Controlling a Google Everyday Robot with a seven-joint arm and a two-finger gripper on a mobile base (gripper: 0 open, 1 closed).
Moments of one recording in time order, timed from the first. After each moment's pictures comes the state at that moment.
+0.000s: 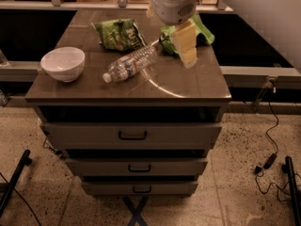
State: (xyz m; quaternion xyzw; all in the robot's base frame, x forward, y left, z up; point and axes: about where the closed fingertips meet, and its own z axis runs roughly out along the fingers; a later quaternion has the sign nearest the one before) arm 0.607 -0.067 0.969 -0.84 0.51 -0.18 0.08
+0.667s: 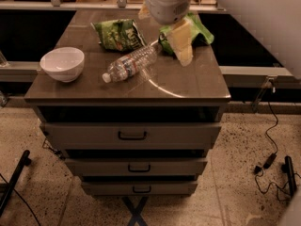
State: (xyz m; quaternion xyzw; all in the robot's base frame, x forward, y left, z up) arm 0.613 -0.051 0.966 -0.87 0.46 -0.17 0.08
